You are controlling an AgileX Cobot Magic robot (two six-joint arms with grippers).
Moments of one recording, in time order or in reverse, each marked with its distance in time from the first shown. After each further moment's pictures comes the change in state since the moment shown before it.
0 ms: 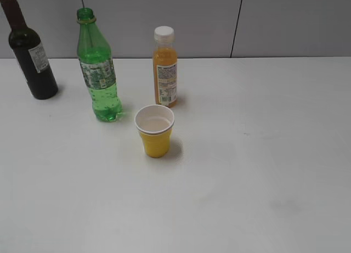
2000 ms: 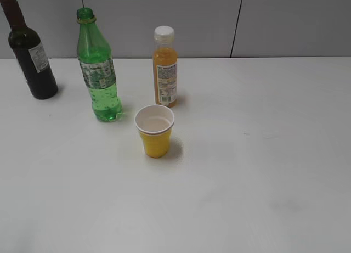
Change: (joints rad) left arm -0.094 0.325 -0.020 -0.096 -0.490 0.080; right arm 0.000 0.000 0.000 0.001 0.000 0.002
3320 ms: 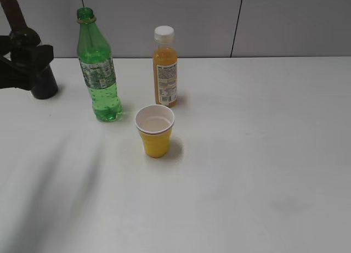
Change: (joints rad) left arm -0.271 0.945 0.047 0.048 -1.043 0.018; right arm 0.000 0.000 0.000 0.005 0.000 0.001
